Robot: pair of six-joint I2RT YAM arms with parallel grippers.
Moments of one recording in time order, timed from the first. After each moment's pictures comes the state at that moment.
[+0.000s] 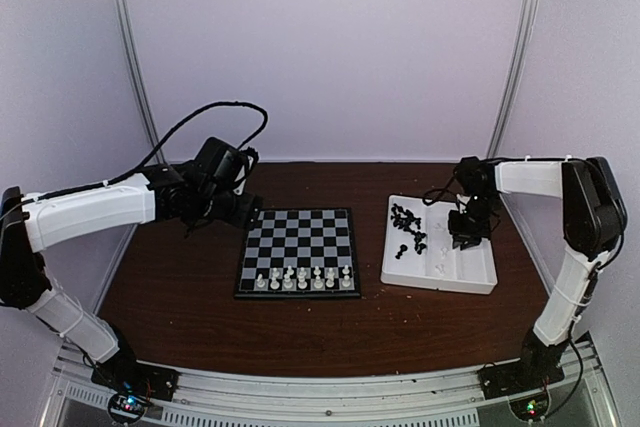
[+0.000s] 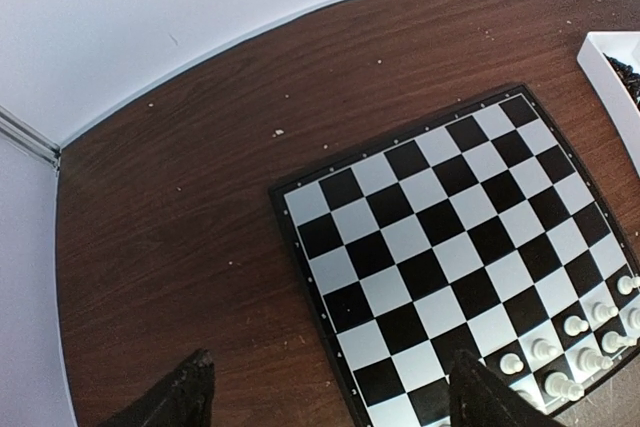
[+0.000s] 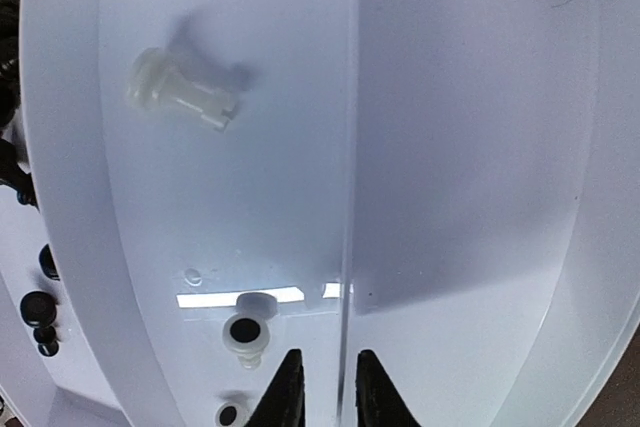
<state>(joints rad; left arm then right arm) -0.76 1.47 1.16 -0.48 -0.42 -0.18 0.20 1.82 1.22 -0.82 -0.01 0.41</state>
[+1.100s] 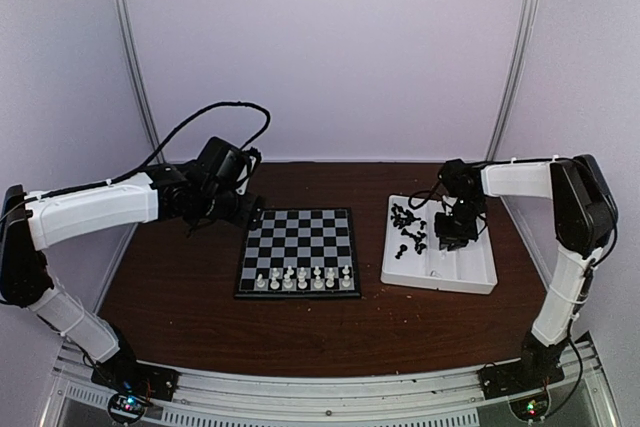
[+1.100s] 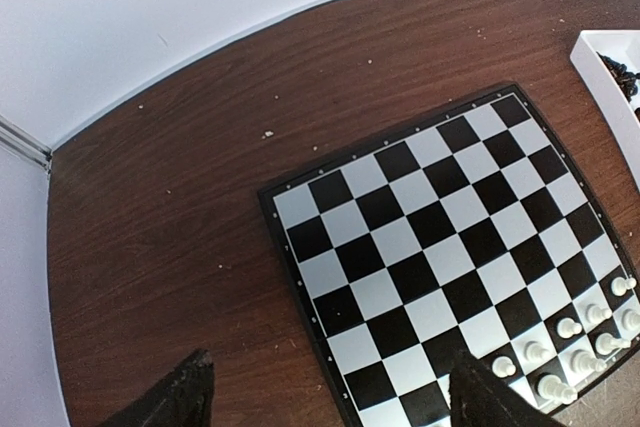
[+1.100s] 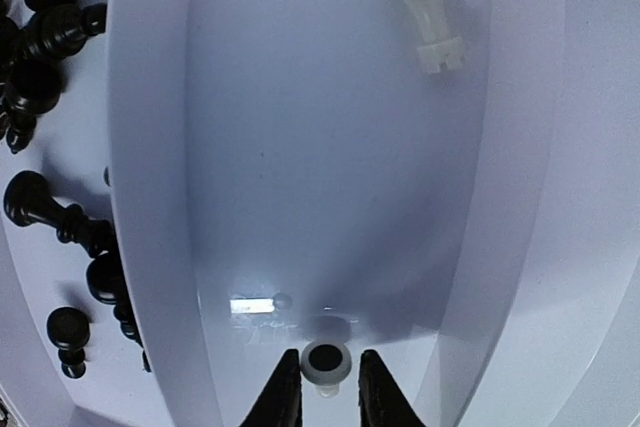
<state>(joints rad) -0.76 1.49 1.17 -0.47 -0.40 -0.18 0.29 1.85 1.24 -0.76 0.00 0.44</state>
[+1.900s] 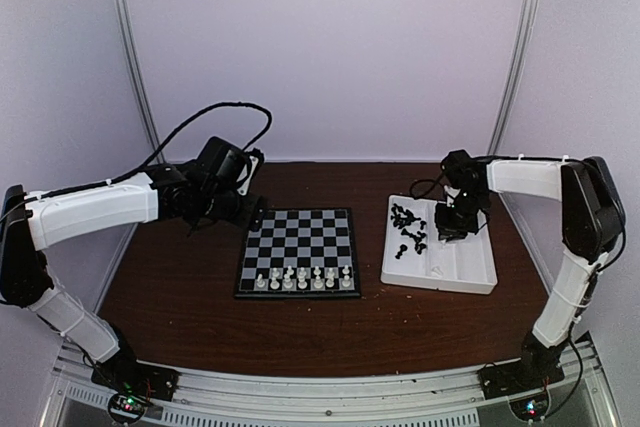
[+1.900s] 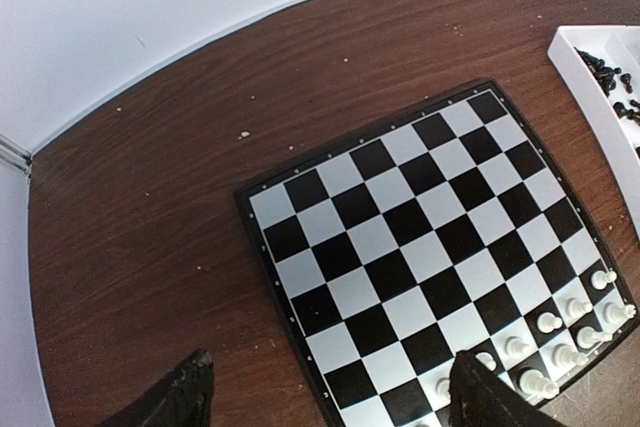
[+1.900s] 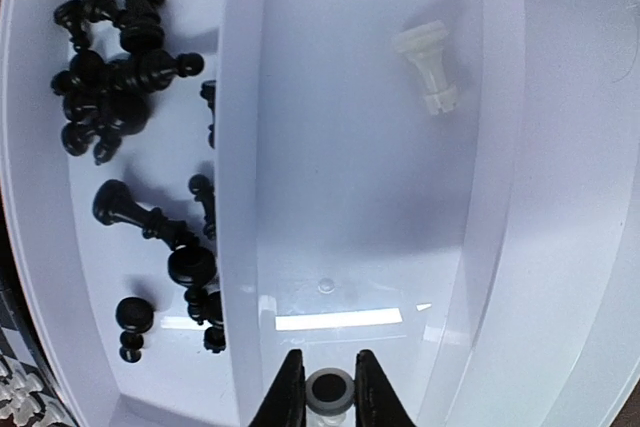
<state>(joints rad) -0.76 1.49 1.17 -0.47 -0.35 -0.18 0.29 1.81 1.25 -0.75 -0.02 0.46</state>
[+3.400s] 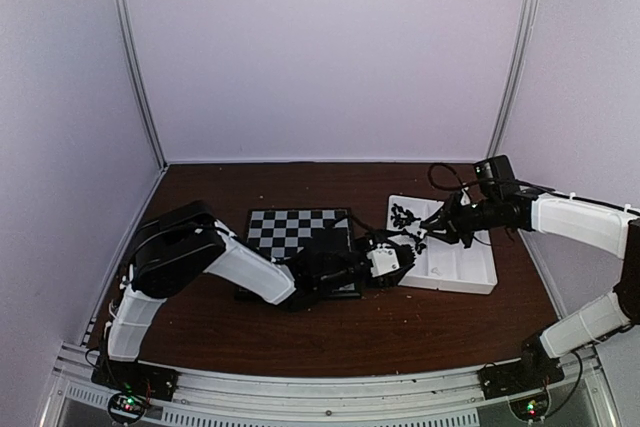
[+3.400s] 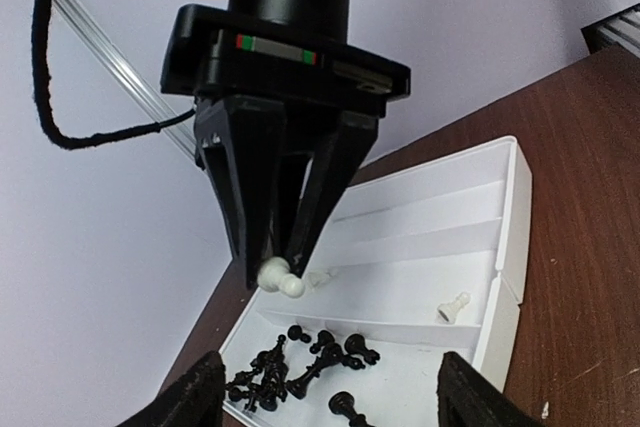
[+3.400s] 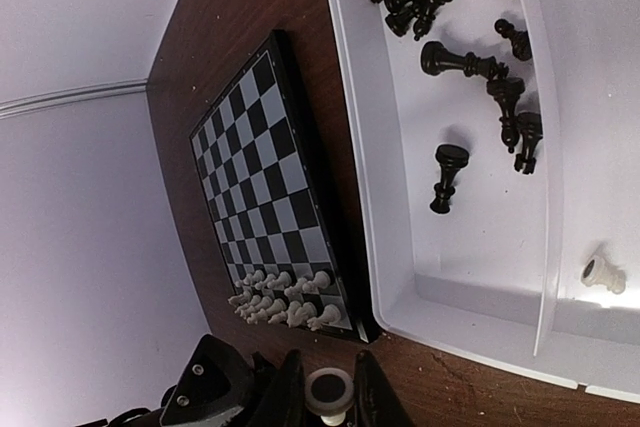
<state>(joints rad) -1.13 2.27 1.27 0.98 0.05 0.65 0.31 1.34 0.86 -0.32 -0.53 1.00</state>
